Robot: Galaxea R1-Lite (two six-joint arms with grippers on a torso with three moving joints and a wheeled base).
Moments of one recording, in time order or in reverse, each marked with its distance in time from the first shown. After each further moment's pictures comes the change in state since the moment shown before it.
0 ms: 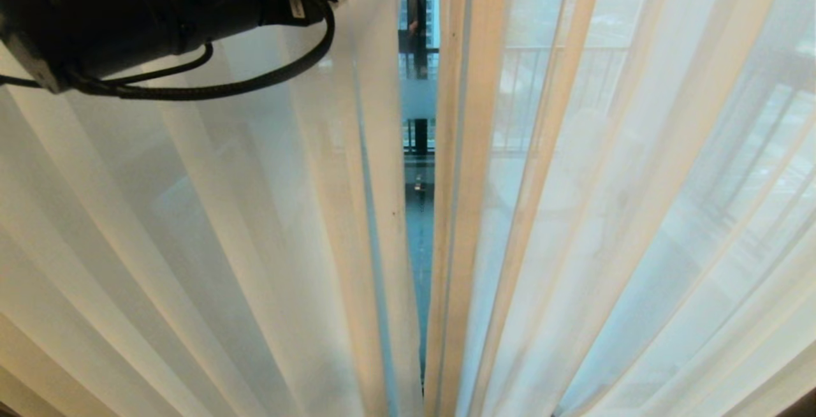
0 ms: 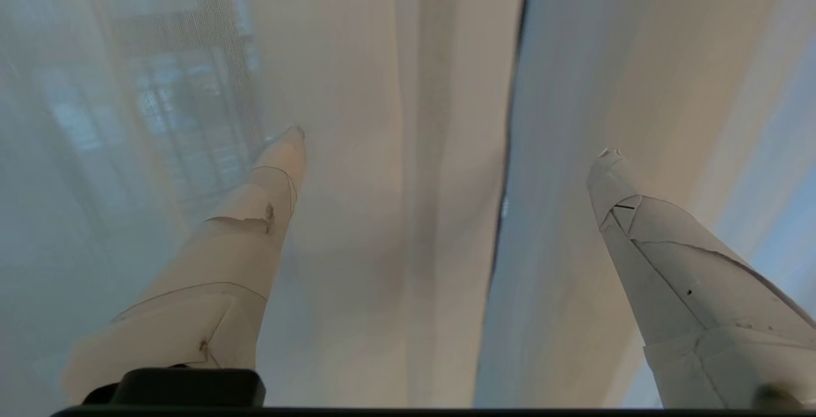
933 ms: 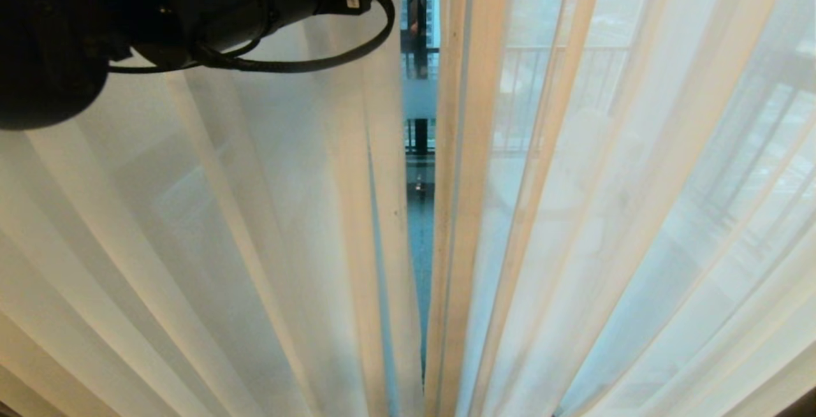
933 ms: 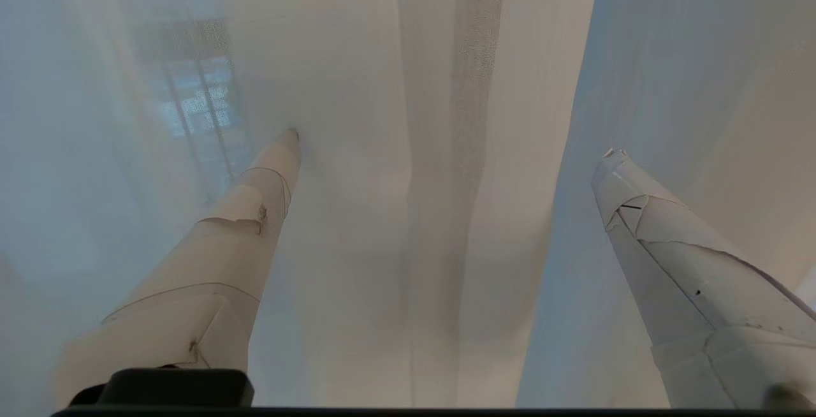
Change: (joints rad) left arm -0.037 0.158 -0.187 0.009 0.133 0.031; right arm 0.000 0.000 0.000 0.000 0.000 0.000
